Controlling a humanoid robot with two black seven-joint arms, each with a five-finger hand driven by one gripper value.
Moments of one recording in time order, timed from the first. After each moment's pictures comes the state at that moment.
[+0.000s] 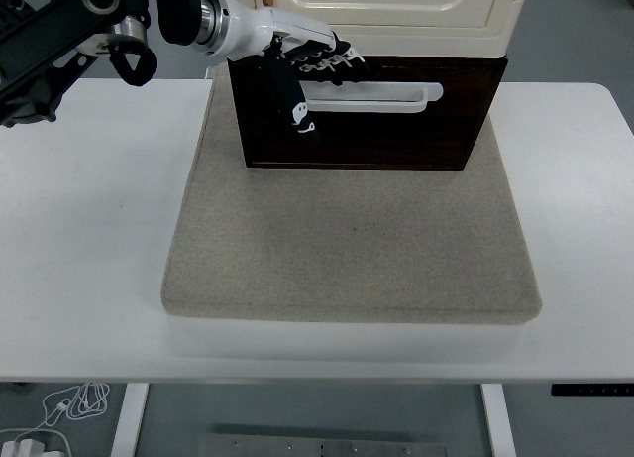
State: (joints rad) left arm -1.32 0.41 -0.59 -1.22 0.89 -0.61 0.52; right arm -0.02 0.00 -0.04 0.15 0.00 0.00 -0.09
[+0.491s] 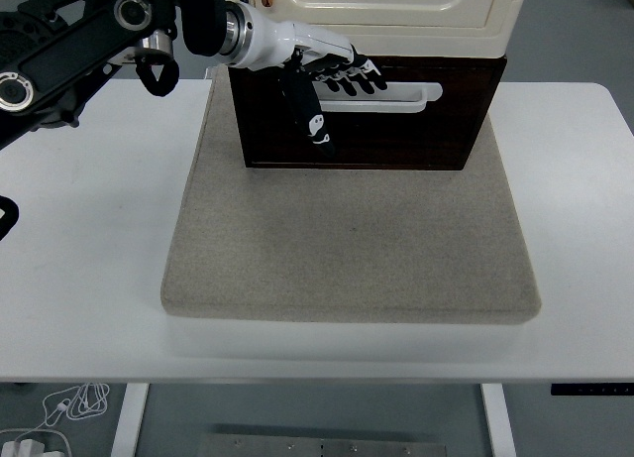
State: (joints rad) left arm -1.32 0.35 -0.58 -1.20 0.94 -0.61 0.52; right arm -0.02 0.00 -0.04 0.15 0.00 0.00 -0.09
